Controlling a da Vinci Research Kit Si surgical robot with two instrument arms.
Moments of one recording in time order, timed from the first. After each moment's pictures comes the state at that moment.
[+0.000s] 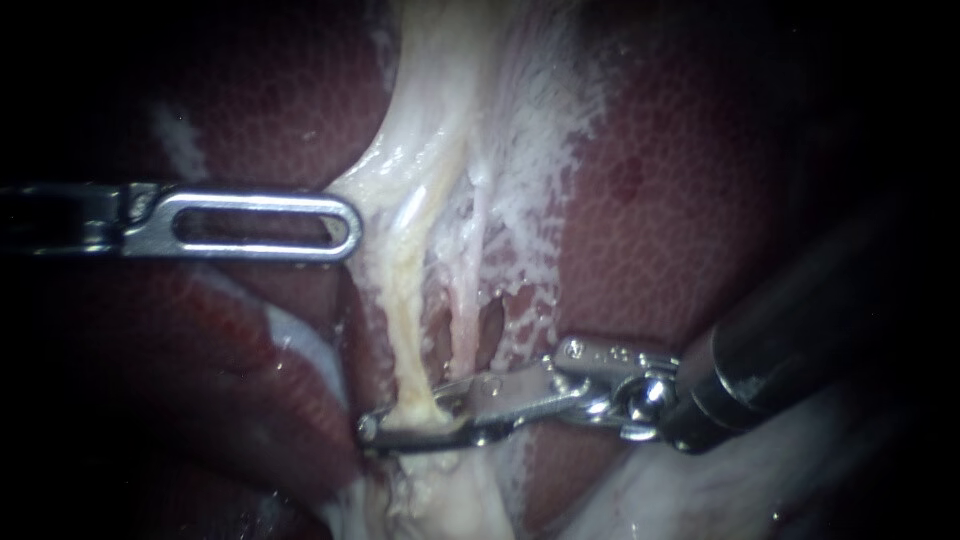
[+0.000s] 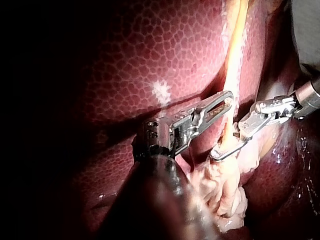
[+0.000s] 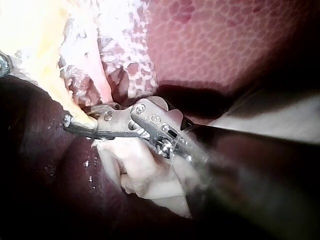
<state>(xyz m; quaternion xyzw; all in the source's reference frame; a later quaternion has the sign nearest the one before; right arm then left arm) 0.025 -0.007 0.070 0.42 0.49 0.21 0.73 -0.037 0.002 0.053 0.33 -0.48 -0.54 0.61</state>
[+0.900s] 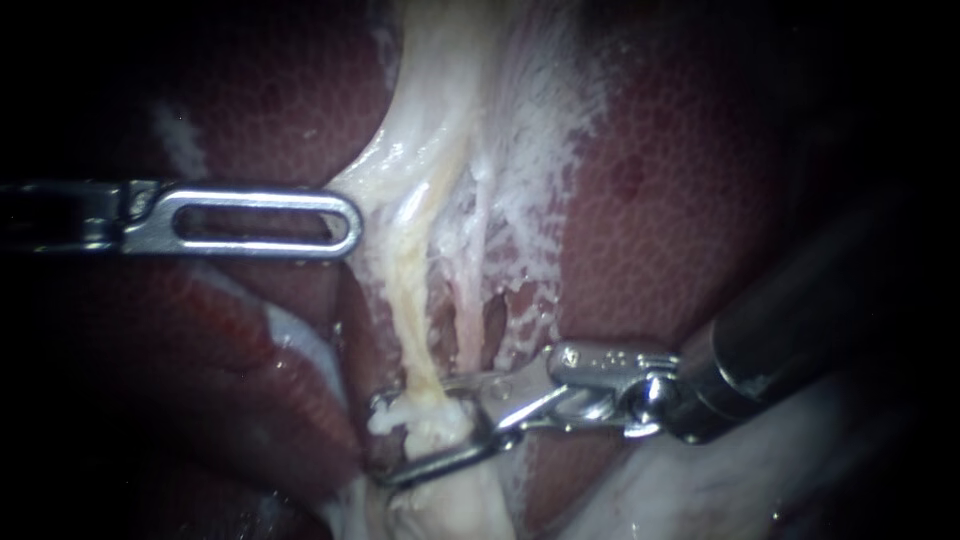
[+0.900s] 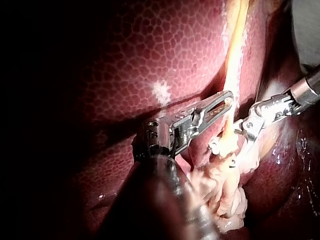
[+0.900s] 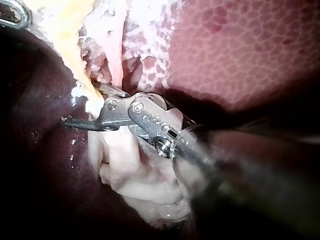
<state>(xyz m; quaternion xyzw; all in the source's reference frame) 0.026 -0.006 0.070 0.34 0.57 0.11 0.74 -0.037 0.002 0.053 0.33 -0.48 -0.54 0.61</state>
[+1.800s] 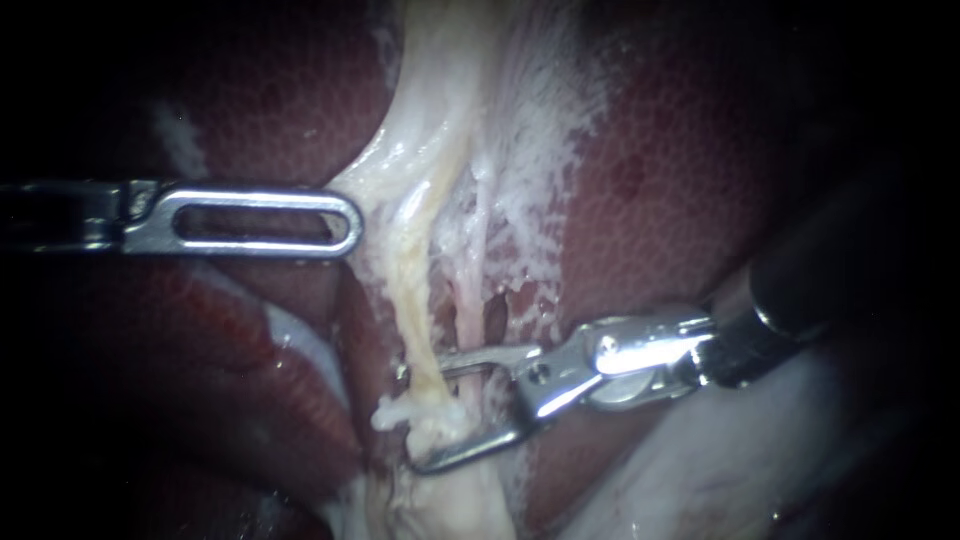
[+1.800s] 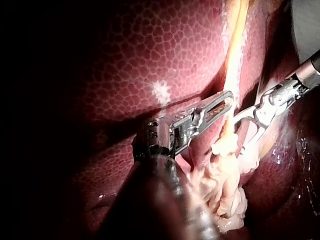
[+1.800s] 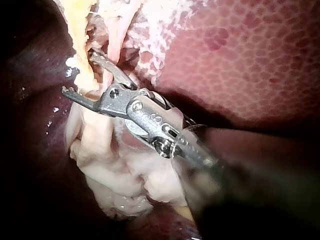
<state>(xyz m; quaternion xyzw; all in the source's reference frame) 0.020 -0.004 0.068 0.29 0.60 0.05 0.75 -0.037 0.002 0.053 0.33 -0.48 -0.54 0.61</state>
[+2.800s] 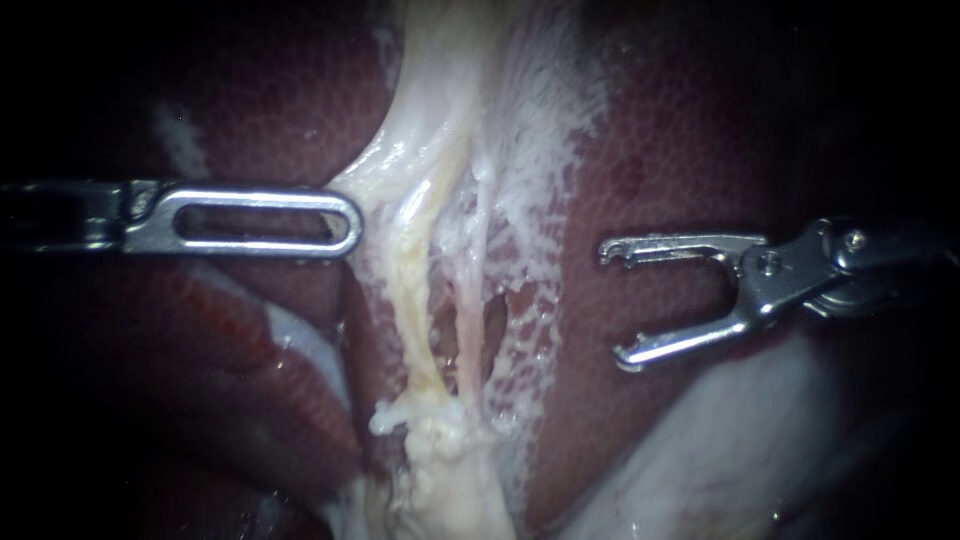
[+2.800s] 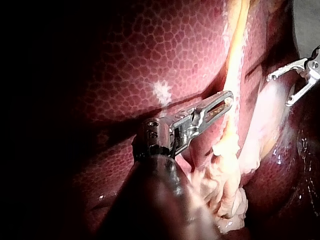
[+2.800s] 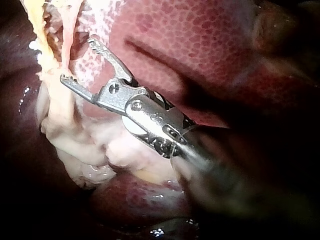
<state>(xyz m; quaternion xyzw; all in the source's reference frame) 0.007 0.004 0.059 0.25 0.60 0.08 0.76 -0.037 0.002 0.053 0.33 -0.48 -0.54 0.61</state>
